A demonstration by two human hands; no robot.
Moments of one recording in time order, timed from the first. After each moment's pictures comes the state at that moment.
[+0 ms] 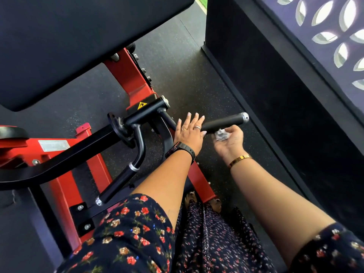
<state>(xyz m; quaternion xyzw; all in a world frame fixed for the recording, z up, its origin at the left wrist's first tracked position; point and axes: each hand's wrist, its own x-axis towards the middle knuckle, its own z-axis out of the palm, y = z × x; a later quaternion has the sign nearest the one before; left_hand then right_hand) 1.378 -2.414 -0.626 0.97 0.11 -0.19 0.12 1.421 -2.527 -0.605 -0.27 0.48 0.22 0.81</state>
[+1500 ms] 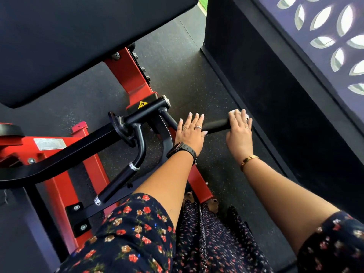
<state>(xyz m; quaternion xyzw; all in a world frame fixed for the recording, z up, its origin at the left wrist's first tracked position) 1.378 -2.415 -0.623 0.97 0.11 -0.19 0.11 1.425 -2.570 -0.644 -0.97 -0.13 0.05 0.22</state>
